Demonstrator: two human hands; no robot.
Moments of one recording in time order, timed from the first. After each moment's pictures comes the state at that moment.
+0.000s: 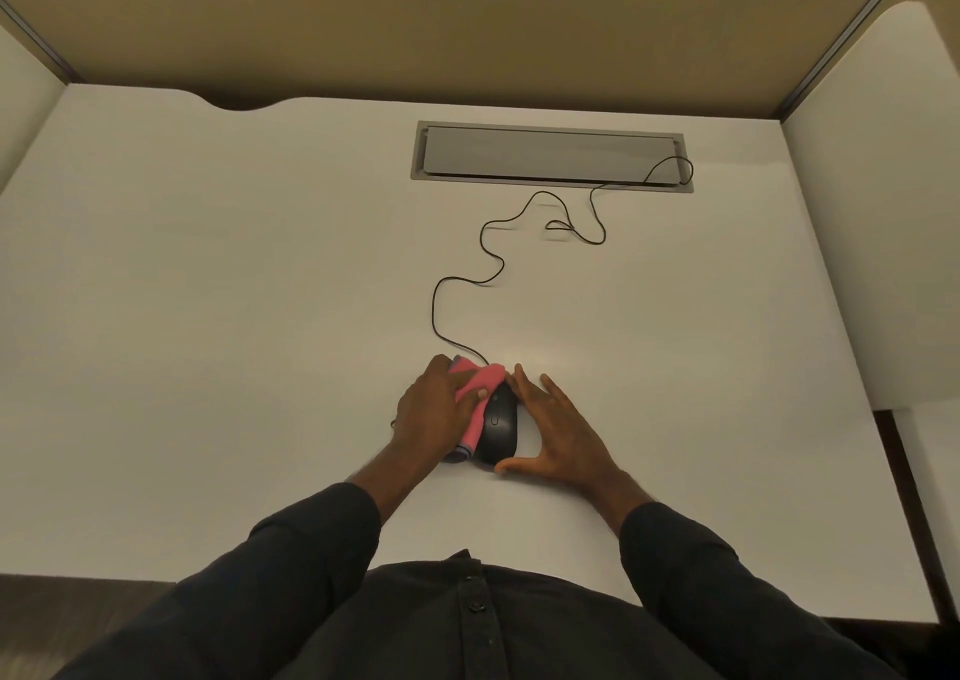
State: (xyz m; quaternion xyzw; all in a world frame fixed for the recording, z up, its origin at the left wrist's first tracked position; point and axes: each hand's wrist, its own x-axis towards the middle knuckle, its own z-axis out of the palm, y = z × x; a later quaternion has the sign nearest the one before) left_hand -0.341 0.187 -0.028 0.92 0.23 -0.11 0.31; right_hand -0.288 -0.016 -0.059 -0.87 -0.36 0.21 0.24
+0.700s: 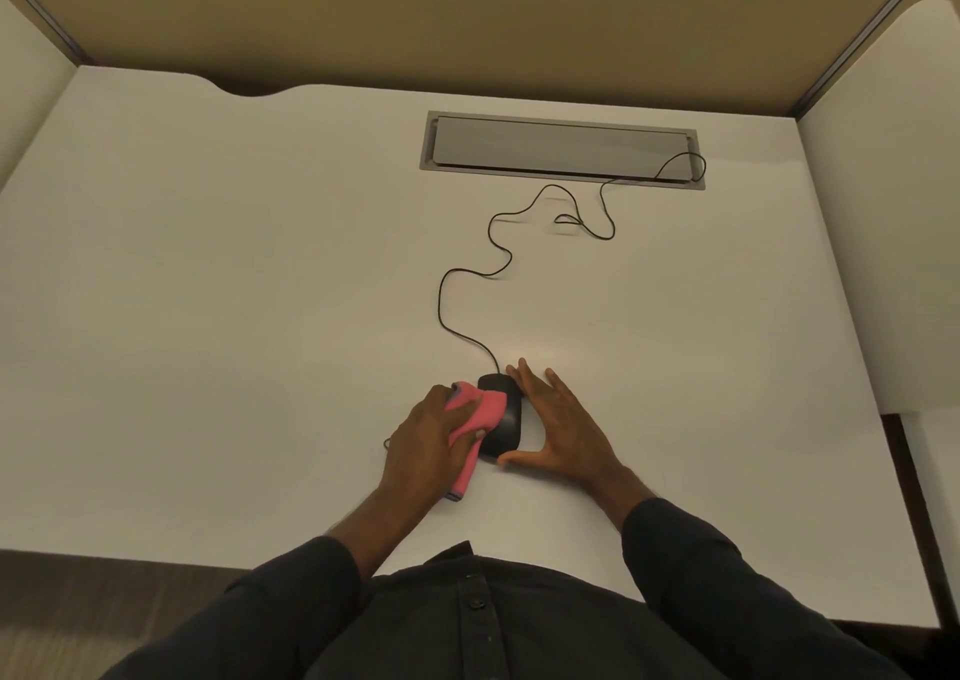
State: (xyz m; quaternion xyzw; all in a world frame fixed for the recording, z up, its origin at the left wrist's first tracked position) left_hand -0.398 0.177 -0.023 0.92 0.19 -0.10 0.33; right_hand -0.288 -0.015 -0.058 -0.87 -0.38 0.20 0.24
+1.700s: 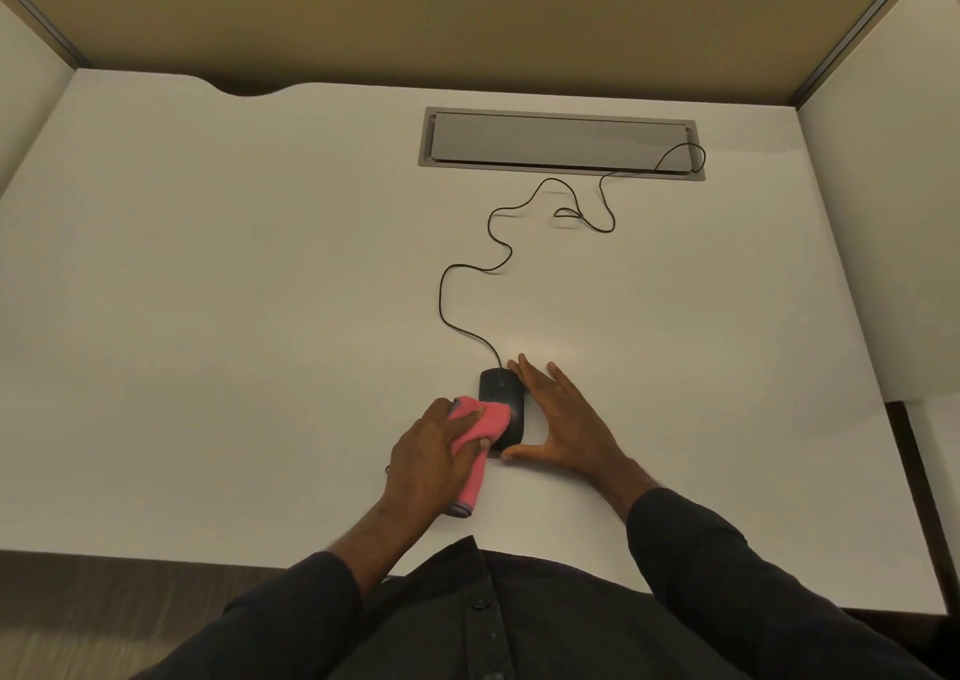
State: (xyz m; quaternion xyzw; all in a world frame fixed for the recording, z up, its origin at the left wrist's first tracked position) left_hand -0.416 0.168 -0.024 0.92 0.20 -0.10 0.32; right_hand -0.288 -0.016 -0.056 -0.87 -0.37 0.20 0.26
